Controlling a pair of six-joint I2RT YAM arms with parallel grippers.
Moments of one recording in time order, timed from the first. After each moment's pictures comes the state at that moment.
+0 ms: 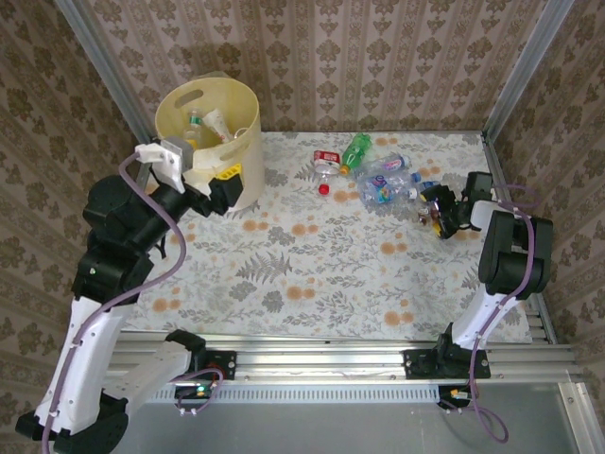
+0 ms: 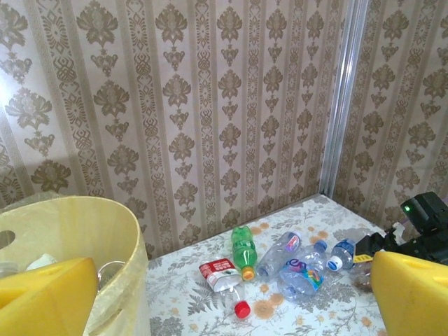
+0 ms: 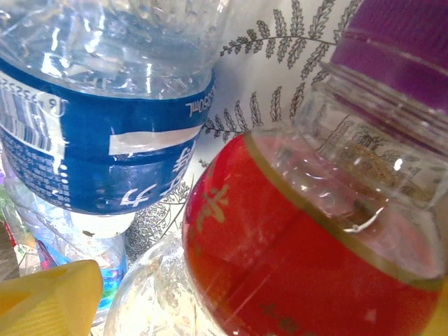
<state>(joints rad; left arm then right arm) -0.43 0.85 1.31 -0.44 0.23 -0.01 -0.30 1.81 1.01 -0.22 -0.46 0.89</state>
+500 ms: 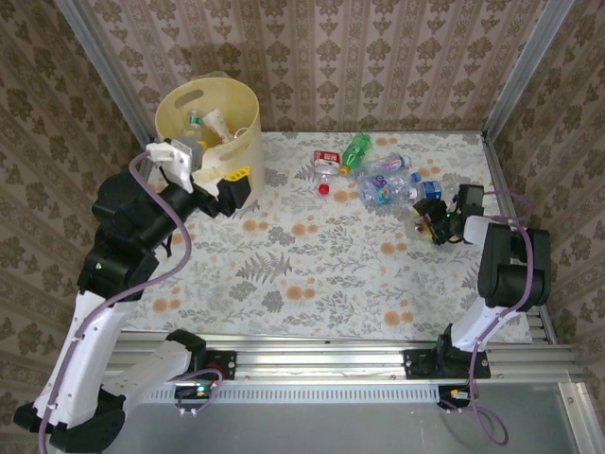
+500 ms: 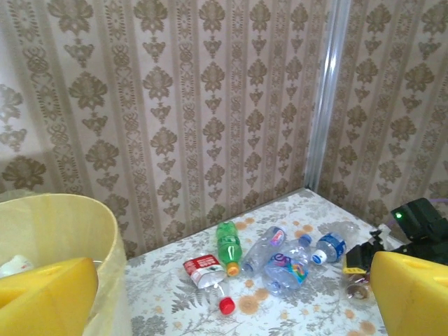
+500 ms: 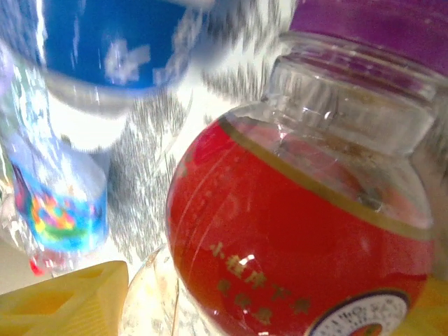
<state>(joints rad) -0.49 0.86 1.31 -0.43 0.22 -0.02 -0.23 1.69 0.81 -0.08 -0.45 0.83</state>
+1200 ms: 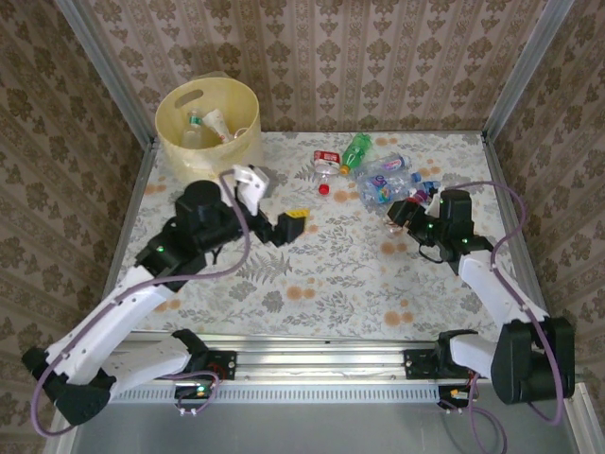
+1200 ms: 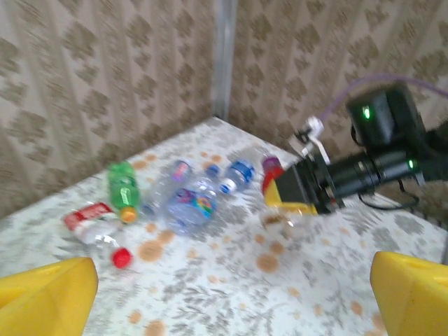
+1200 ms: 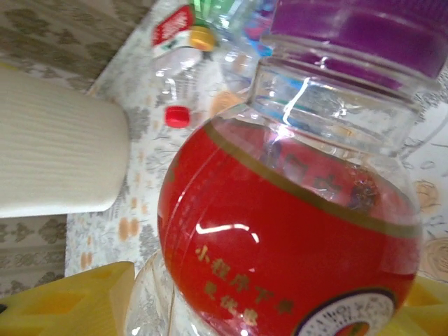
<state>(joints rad) -0.79 0.99 1.09 -0.30 0.24 -0.04 0.03 1.13 0.67 -0.17 -0.41 0.72</state>
